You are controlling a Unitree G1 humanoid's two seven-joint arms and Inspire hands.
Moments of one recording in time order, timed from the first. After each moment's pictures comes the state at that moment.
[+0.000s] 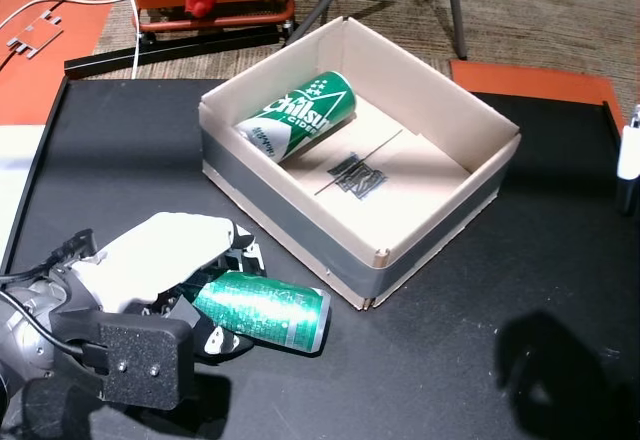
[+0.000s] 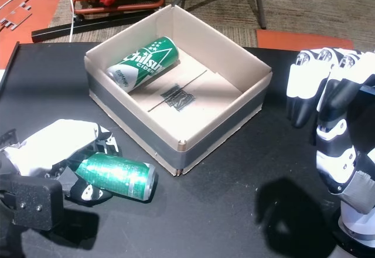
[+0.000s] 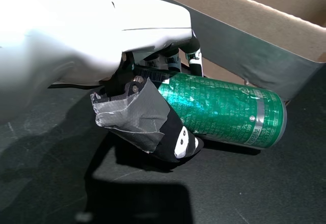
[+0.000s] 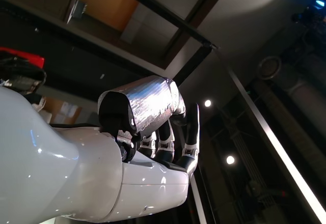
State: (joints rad) left arm -0.73 0.41 -0.51 1.29 0.65 -0.81 0.07; right arm -0.07 0.00 -0.22 -0.08 0.80 -0.64 1.00
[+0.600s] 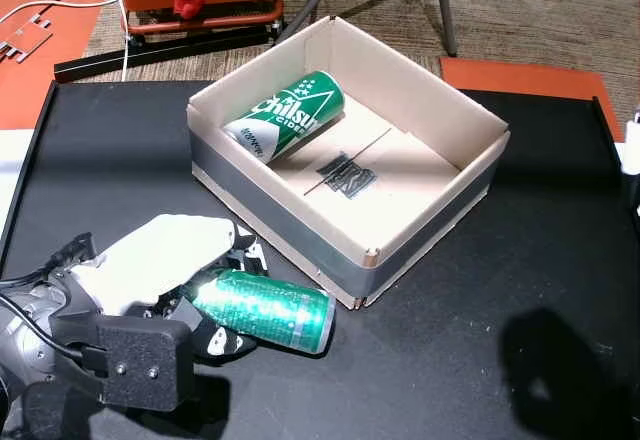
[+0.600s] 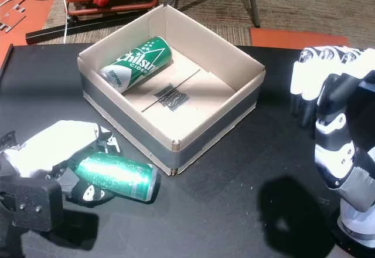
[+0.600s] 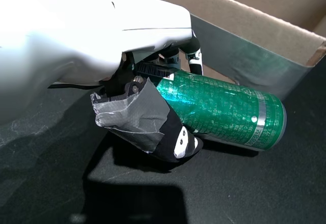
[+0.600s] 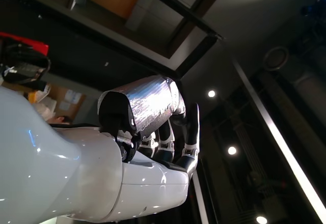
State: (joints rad) left arm -0.73 0.40 -0.48 1.30 0.65 -0.83 0.08; right arm -0.07 0.00 -0.21 -0.08 0.74 -0.68 0.94
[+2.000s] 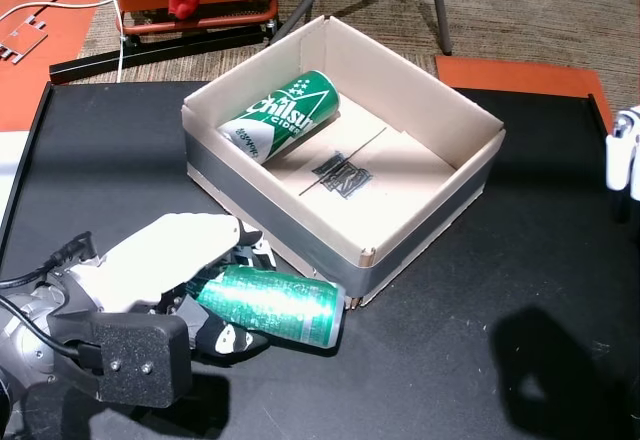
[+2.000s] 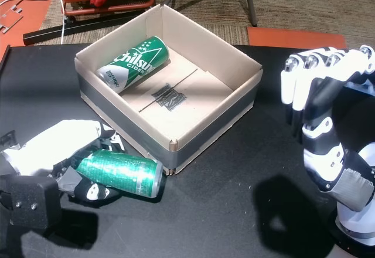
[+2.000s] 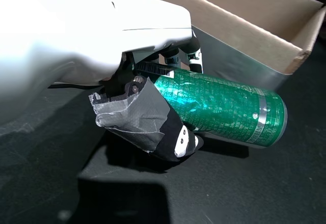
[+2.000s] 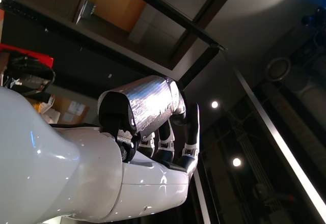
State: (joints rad) left arm -0.72 0.39 -0.44 1.29 0.63 -0.87 0.03; right arm -0.07 -0.03 -0.19 -0.06 0.78 -0.65 0.99
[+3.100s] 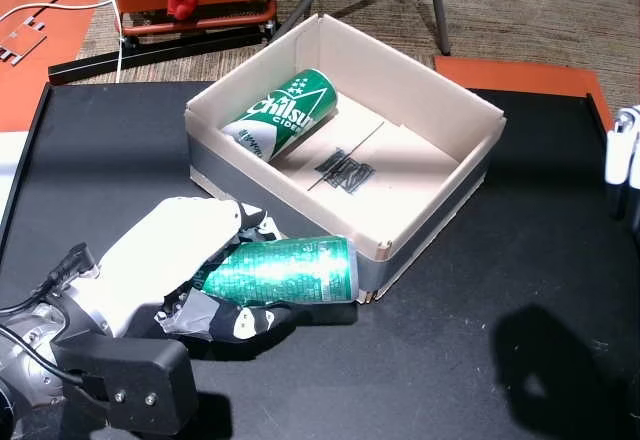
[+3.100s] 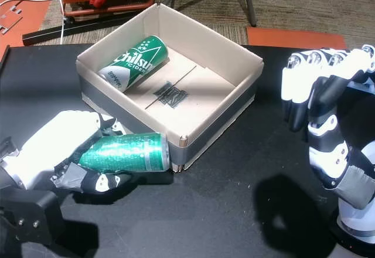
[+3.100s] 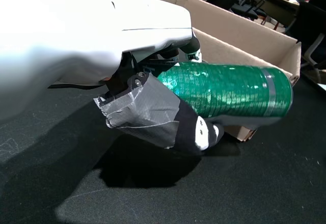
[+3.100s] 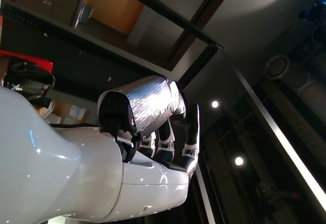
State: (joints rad) left arm -0.69 0.39 -0.48 1.28 0.69 -0.90 0.30; right arm -0.08 -0.03 -0.21 -0.05 0.80 -0.61 1.00
